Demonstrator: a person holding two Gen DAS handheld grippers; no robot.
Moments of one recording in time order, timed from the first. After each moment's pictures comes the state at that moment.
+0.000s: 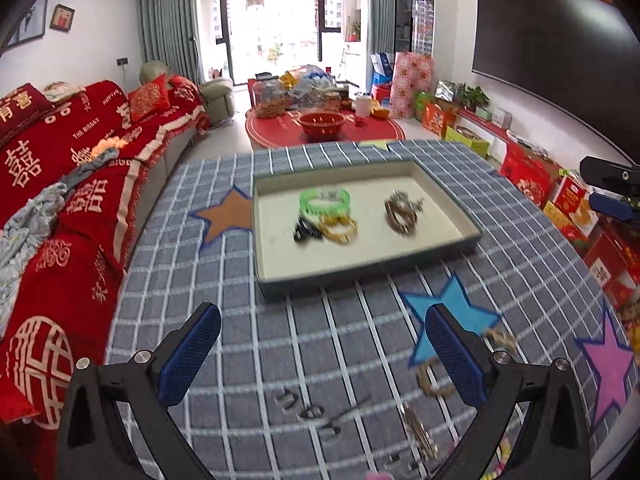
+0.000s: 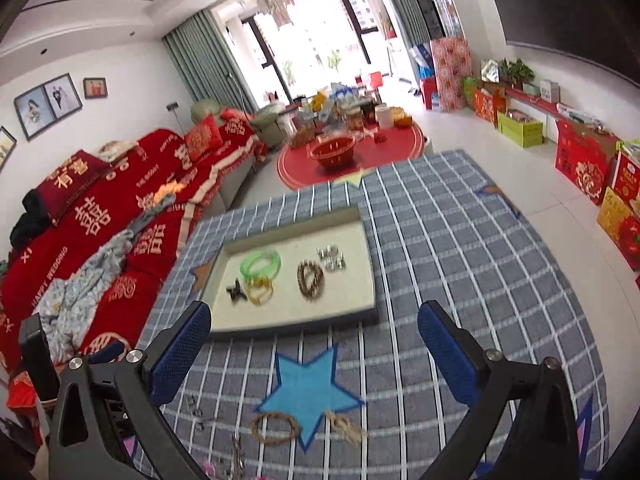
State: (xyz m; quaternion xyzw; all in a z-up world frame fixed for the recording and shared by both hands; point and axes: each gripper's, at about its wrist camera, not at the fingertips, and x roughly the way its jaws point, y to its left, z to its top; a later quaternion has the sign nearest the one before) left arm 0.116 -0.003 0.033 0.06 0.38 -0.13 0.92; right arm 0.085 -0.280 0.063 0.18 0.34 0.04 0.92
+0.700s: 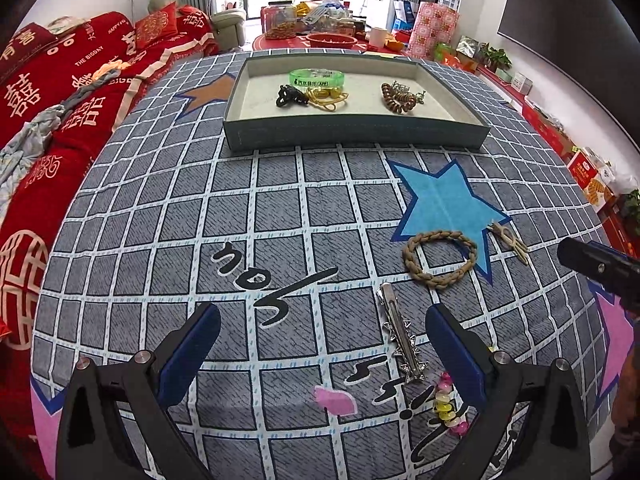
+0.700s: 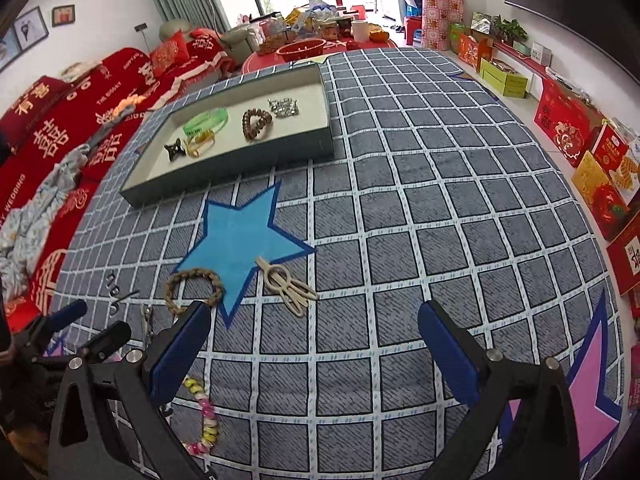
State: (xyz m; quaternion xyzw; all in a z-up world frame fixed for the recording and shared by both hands) left arm 0.073 -0.021 -0.052 0.02 0.48 -0.10 0.87; right arm 0.042 -0.262 -0.049 0.11 0.47 0.00 0.87
